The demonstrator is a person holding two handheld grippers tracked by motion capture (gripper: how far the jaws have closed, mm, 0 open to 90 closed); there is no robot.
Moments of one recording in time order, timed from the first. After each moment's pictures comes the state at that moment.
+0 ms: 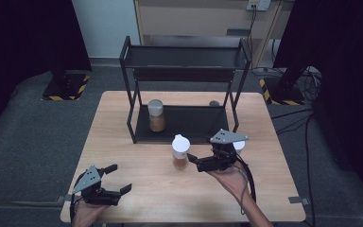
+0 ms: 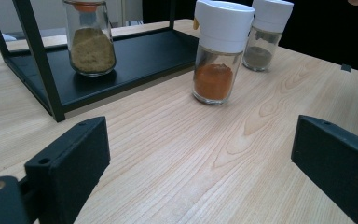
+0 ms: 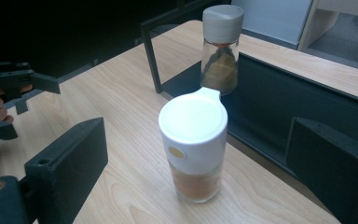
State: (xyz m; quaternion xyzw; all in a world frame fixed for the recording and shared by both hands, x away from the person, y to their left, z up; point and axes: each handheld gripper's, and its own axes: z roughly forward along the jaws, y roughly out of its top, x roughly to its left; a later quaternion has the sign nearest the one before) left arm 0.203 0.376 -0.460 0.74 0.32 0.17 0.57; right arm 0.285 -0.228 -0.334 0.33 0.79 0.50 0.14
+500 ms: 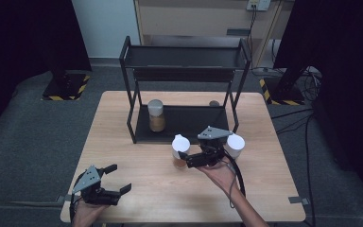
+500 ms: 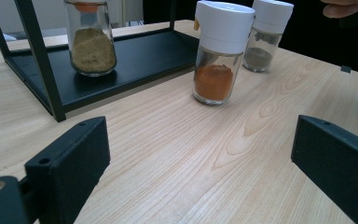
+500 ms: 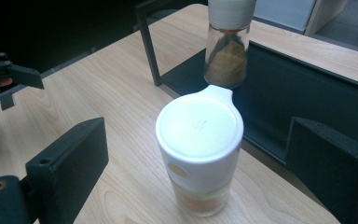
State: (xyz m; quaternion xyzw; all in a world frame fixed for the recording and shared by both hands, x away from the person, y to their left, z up) left arm 0.203 0.377 -0.460 0.73 0.32 0.17 0.57; right arm 0.308 -0.198 -0.342 0.33 0.80 0.48 0.13
